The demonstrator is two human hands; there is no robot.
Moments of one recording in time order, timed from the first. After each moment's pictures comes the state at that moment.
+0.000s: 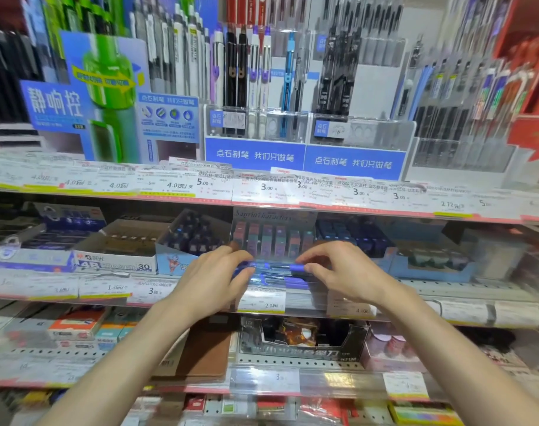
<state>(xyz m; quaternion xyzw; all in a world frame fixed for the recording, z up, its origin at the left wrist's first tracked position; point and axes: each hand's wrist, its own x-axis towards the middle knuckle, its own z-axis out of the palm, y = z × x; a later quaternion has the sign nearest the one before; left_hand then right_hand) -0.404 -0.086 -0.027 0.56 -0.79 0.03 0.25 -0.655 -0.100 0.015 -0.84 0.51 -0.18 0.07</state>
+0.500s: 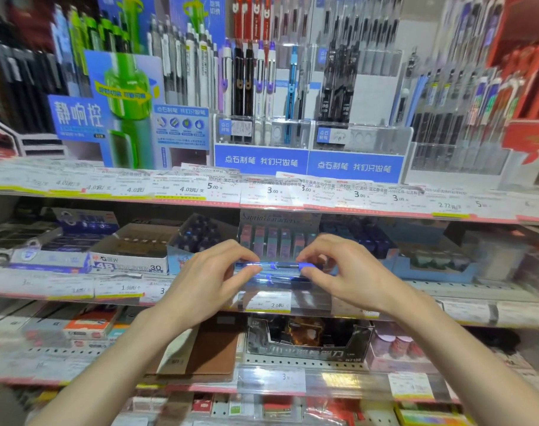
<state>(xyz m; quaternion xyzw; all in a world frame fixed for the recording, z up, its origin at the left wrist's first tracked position) -0.388 -0.053 -0.012 0.44 -0.81 0.00 0.39 -0.649 -0.067 0.027 -0.87 0.43 -0.26 0.03</state>
